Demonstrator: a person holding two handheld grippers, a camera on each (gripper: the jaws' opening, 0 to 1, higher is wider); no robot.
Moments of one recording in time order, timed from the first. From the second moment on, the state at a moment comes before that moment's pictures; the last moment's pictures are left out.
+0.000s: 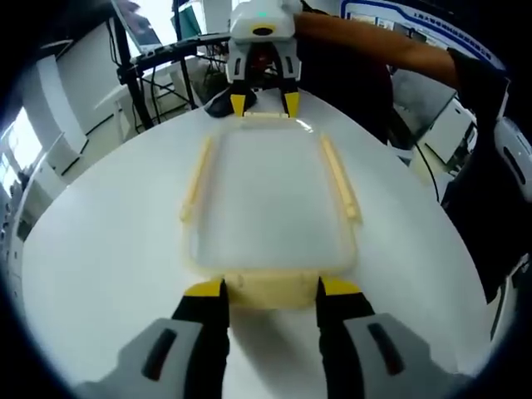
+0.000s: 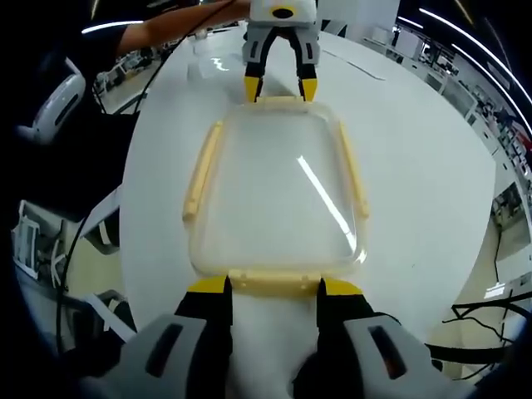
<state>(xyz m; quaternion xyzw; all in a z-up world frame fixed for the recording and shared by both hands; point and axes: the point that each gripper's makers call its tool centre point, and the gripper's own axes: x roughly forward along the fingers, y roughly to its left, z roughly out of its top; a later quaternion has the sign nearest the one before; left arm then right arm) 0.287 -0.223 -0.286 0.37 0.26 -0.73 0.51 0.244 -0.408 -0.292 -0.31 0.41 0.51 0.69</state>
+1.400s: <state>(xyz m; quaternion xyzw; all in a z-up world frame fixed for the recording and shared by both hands) 0.271 -0.209 -0.270 0.36 0.28 -0.73 0.52 0.222 -0.390 -0.271 -0.32 0.41 0.53 0.67</state>
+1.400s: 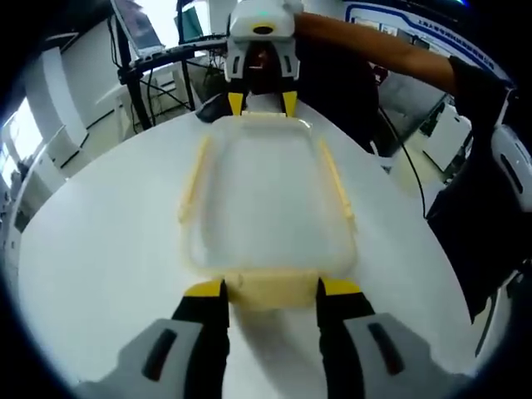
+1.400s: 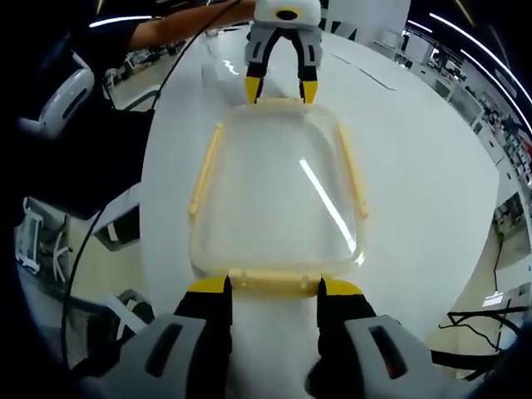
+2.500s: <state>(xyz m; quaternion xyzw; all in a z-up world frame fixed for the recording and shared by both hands) 0.261 -0.164 -0.234 0.37 0.27 -0.70 0.54 0.212 -0.345 -0.238 -0.34 0.38 0.54 0.67</state>
